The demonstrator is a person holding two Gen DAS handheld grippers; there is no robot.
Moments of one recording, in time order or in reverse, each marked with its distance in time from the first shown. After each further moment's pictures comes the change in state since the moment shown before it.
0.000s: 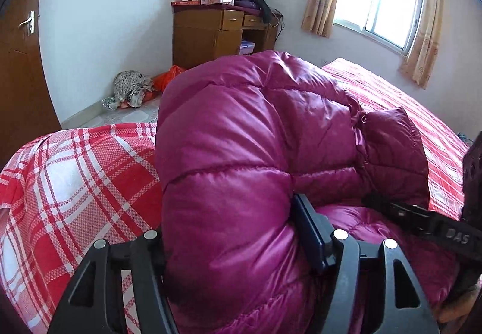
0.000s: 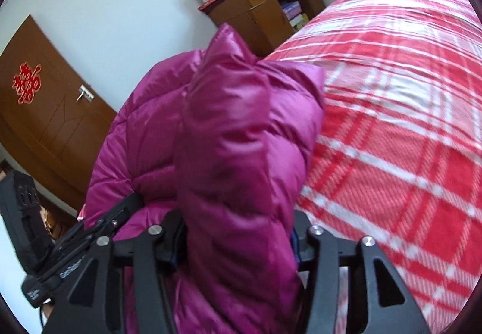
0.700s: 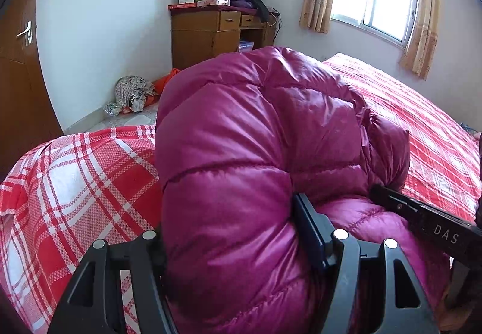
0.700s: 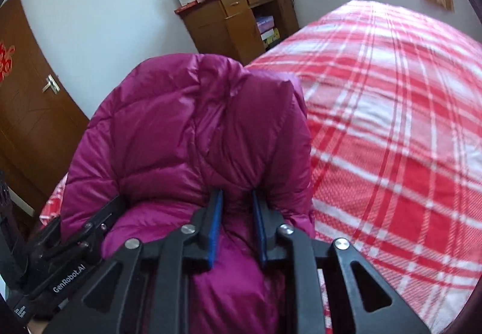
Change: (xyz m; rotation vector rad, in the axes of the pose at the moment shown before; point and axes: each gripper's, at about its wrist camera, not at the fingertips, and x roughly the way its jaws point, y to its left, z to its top) left arm 0.003 -0.012 0.000 0.048 0.006 0.041; right arm 0.005 0.018 -0.004 -0.035 -0.022 -0.174
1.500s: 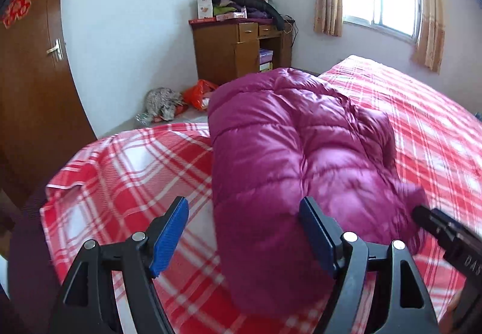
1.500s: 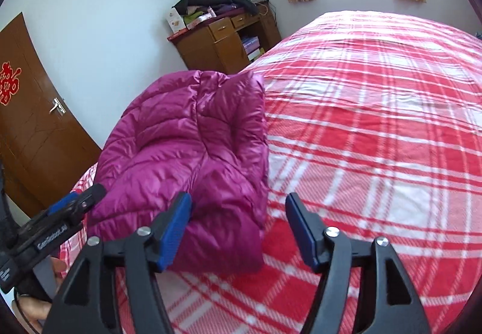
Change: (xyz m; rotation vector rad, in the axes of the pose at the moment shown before) left arm -0.109 -0.013 -0.042 0.047 -0.044 0.156; right arm -0.121 0.009 -0.086 0.002 -0.136 -0.081
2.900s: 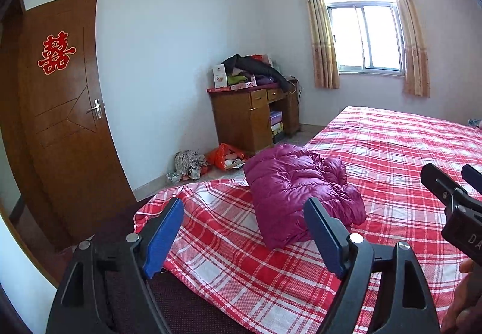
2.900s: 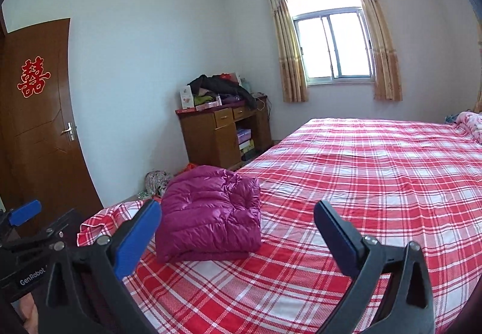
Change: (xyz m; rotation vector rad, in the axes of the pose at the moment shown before) left arm -0.233 0.014 -0.046 0.051 -0.310 0.082; right arm -0.204 0.071 -0.038 -0.159 -0.441 -0.114
